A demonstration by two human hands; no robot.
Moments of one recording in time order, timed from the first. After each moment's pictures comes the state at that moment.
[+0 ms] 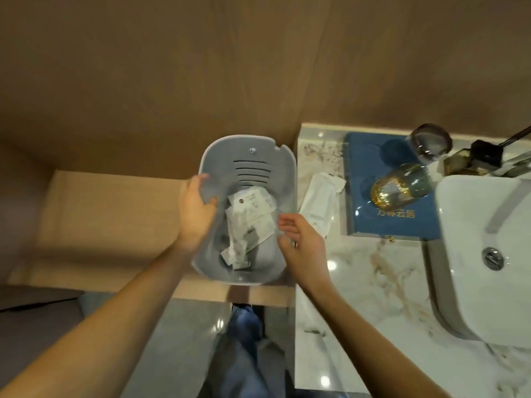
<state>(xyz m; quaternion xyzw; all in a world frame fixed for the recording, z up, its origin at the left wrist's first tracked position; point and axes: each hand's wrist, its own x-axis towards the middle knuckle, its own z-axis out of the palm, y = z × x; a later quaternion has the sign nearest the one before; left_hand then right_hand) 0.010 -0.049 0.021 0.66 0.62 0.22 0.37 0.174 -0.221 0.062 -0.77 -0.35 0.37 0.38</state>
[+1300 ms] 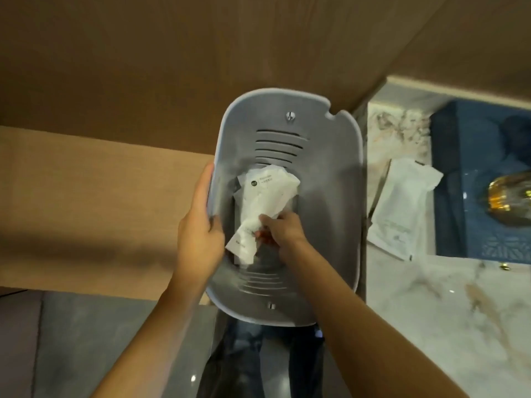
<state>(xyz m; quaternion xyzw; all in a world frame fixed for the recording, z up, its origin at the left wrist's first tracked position) -0.043 -0.060 -0.044 0.59 0.59 0.21 0.51 0.110 -0.090 -0.145 -0.75 0.01 0.58 0.33</state>
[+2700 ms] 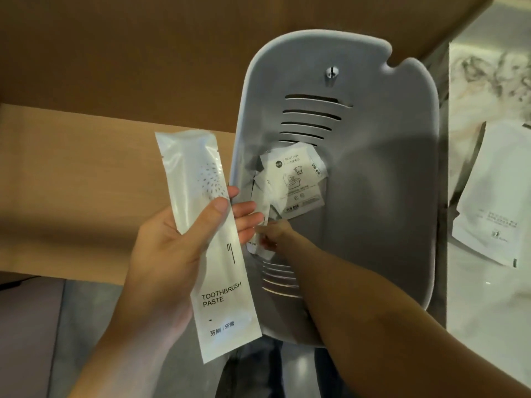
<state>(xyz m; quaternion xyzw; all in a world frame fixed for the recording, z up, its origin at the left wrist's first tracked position) -0.084 -0.065 -0.028 0.28 0.56 0.33 0.70 0.062 -0.086 -0.309 -0.73 0.00 0.66 0.17</state>
